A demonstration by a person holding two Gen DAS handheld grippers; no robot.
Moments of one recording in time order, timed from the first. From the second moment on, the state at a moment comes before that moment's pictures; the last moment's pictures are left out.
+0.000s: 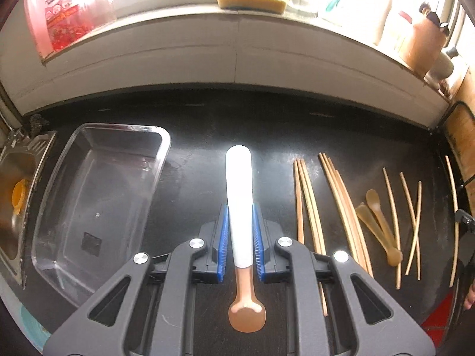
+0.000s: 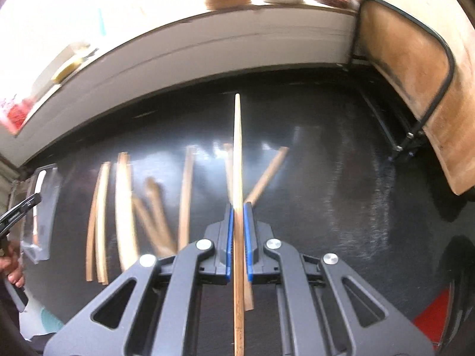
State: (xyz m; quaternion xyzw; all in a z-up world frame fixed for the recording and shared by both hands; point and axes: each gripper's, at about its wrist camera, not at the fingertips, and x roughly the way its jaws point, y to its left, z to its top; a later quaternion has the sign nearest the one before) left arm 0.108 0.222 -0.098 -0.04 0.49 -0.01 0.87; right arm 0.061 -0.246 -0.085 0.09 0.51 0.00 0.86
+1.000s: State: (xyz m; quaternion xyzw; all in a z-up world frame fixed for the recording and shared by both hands) left arm 0.107 0.479 -0.091 -0.14 0.52 0.02 0.84; right arm 0.139 0.222 -0.089 0.14 0.59 0.26 0.76
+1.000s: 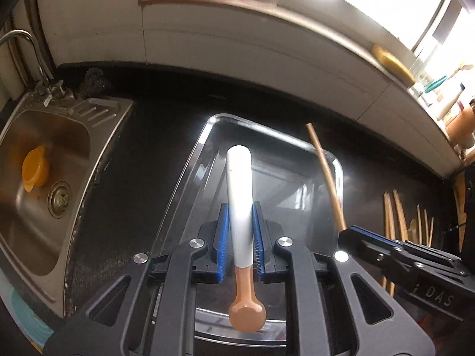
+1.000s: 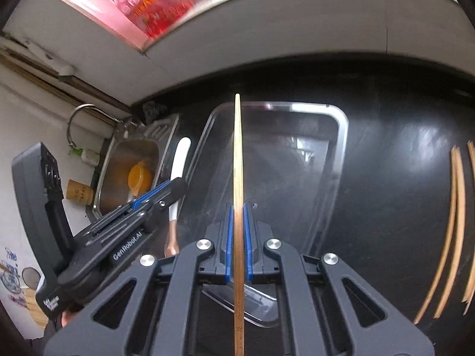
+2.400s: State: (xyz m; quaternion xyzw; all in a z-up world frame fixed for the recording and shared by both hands) left arm 0.062 0.402 -0.034 -0.07 0.48 0.05 0.87; right arm 0.122 0.069 -0.051 0.16 0.53 0.20 0.81
